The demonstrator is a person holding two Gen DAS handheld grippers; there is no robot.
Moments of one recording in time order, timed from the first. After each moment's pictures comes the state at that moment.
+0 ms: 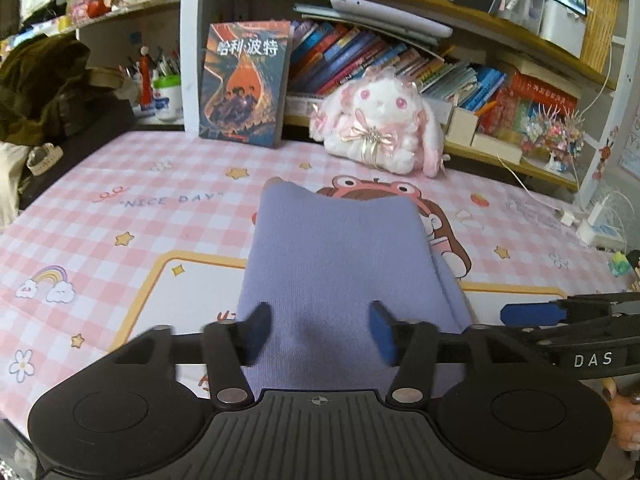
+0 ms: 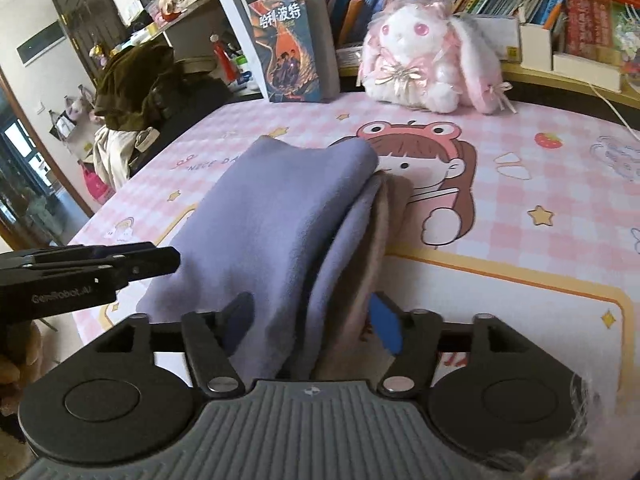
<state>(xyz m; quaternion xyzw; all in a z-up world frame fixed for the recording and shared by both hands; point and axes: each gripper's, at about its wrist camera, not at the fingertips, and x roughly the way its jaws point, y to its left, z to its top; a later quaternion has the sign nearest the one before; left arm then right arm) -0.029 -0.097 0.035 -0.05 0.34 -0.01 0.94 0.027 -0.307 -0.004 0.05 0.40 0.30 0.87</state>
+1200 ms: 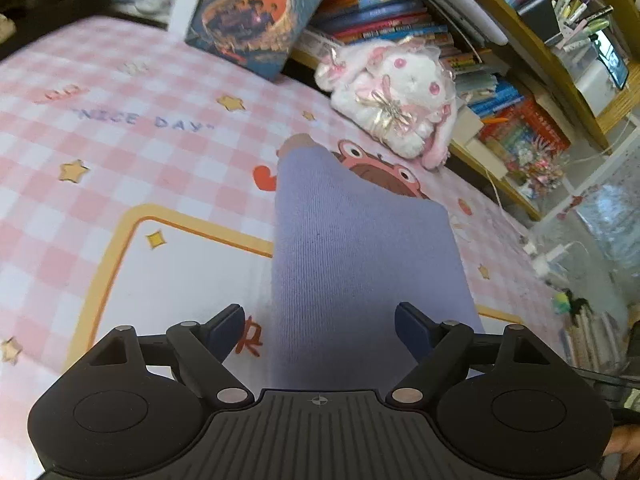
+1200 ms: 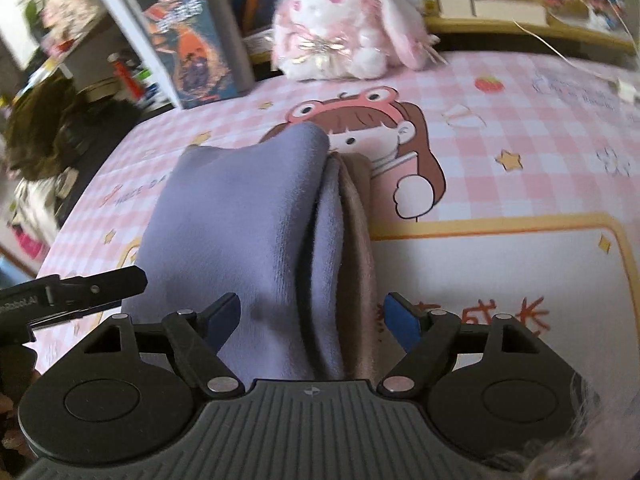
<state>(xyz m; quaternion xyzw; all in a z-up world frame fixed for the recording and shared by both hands) 0.050 -0.003 -0.013 -0.22 0.43 -0.13 0.87 0.048 -0.267 -0.018 0.13 0.46 0.13 0.87</state>
